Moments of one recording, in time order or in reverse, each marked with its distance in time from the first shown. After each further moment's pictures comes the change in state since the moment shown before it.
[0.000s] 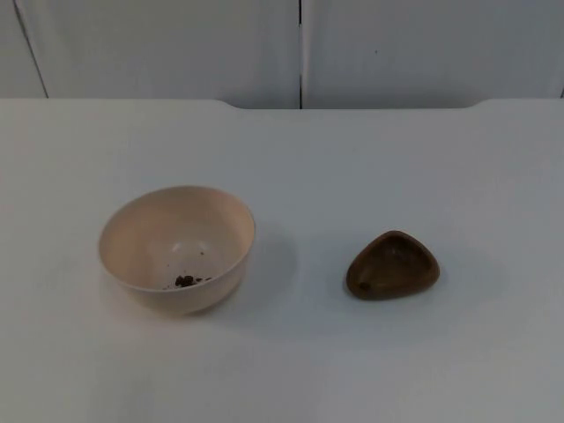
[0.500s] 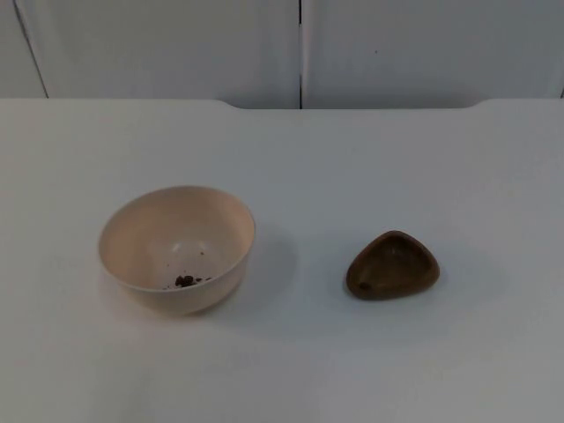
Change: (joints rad) right arm -0.002 0.000 0.000 0.000 -0.002 0.000; left arm 0.000 0.000 0.000 0.000 0.000 0.000
